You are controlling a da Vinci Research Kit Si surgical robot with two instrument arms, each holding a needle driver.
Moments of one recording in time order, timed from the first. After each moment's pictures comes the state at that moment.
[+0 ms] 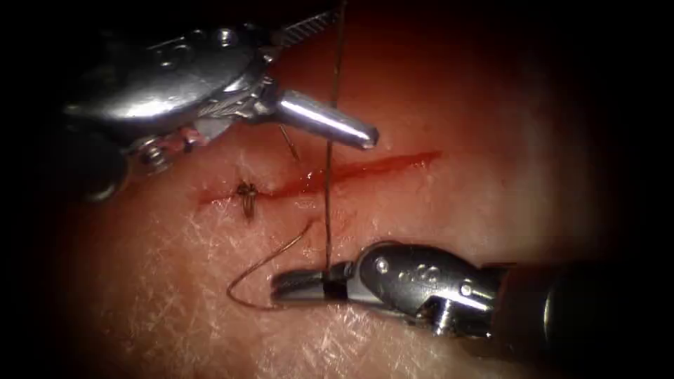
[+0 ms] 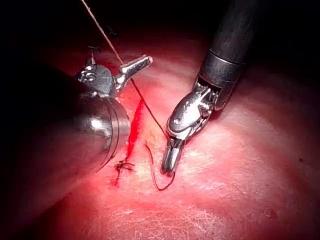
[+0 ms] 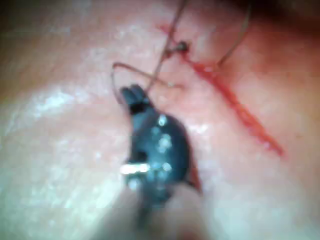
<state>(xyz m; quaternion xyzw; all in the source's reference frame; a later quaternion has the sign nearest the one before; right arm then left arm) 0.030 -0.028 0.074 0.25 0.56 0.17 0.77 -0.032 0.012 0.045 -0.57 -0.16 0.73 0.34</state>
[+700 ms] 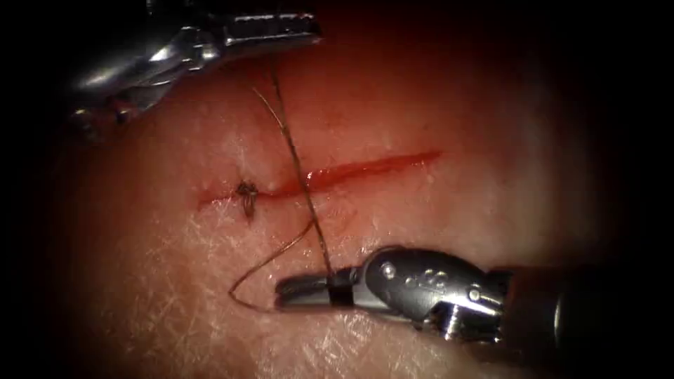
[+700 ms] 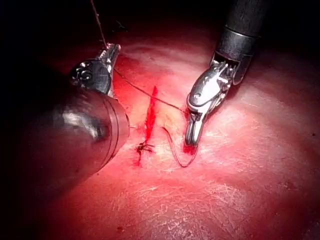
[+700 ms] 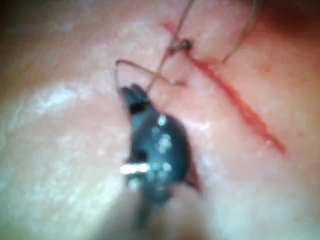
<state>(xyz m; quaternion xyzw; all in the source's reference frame) 0.028 -0.028 0.072 0.27 0.56 0.17 0.76 -0.027 0.014 0.044 -0.59 -0.11 0.74 0.31</state>
